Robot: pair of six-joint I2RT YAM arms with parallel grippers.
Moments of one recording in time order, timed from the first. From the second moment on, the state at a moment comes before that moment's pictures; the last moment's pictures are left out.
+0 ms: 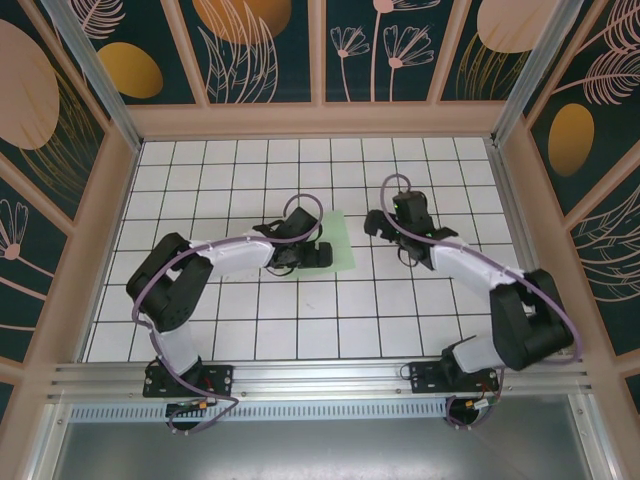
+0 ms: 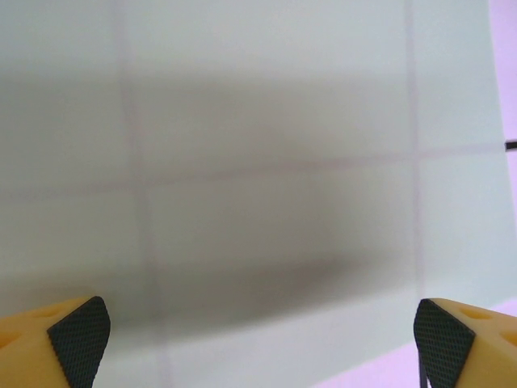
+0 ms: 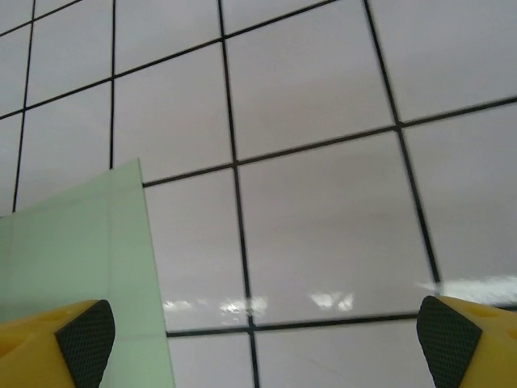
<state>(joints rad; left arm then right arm) -0.73 1.80 1.04 -0.34 0.01 -0.73 0.43 1.45 0.81 -0.16 0.09 0.55</state>
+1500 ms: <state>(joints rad) -0.68 1.75 0.92 -0.19 0.08 -0.74 0.68 1.95 1.22 -0.27 -0.06 0.59</state>
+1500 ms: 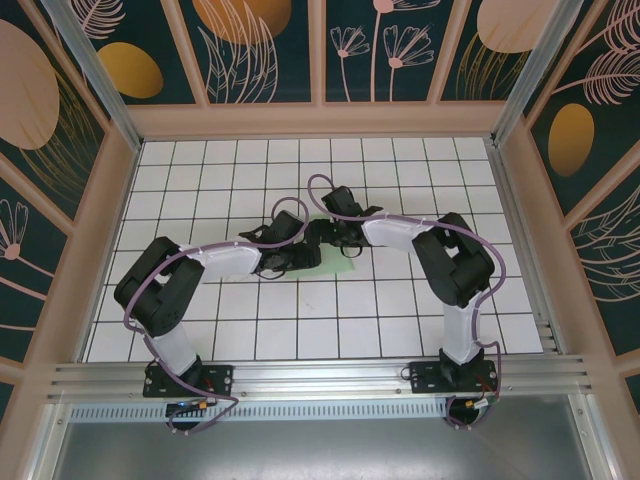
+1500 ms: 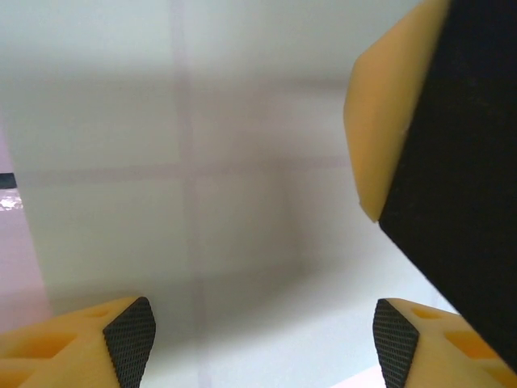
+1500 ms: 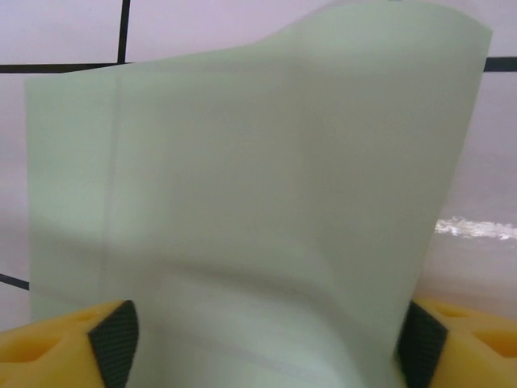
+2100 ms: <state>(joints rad) -0.65 1.61 0.87 -0.22 0.08 -0.74 0.63 1.91 1.14 -0.26 -0.17 0.57</state>
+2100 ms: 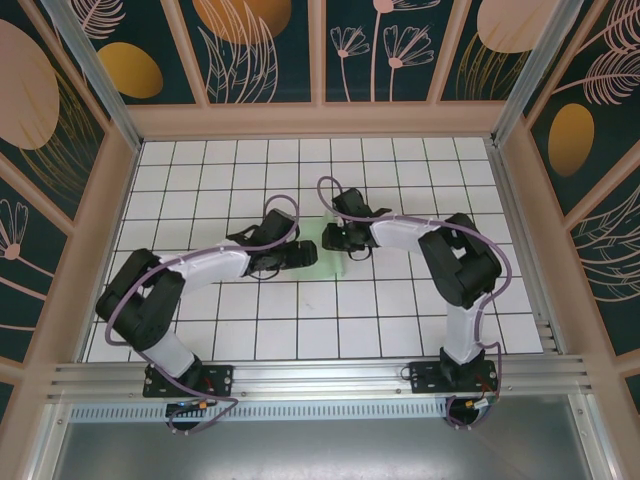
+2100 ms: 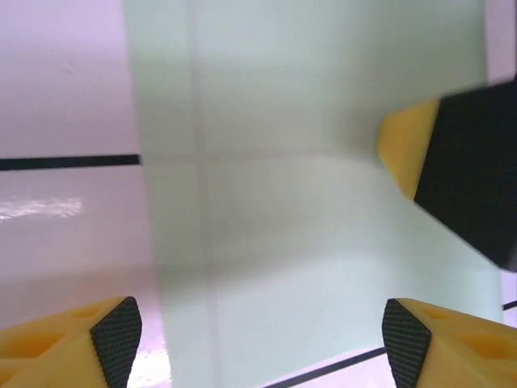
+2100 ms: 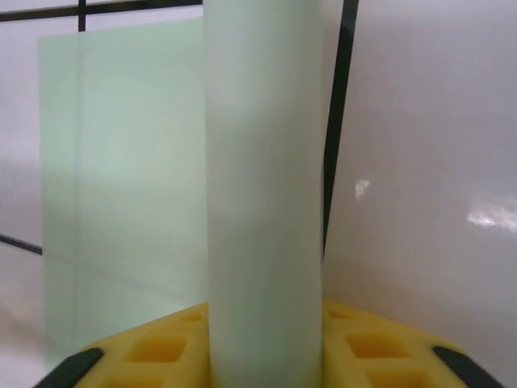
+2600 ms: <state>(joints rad) -0.40 1.30 0.79 -0.14 0.28 -0.74 0.30 1.53 0.79 0.16 -0.68 0.65</state>
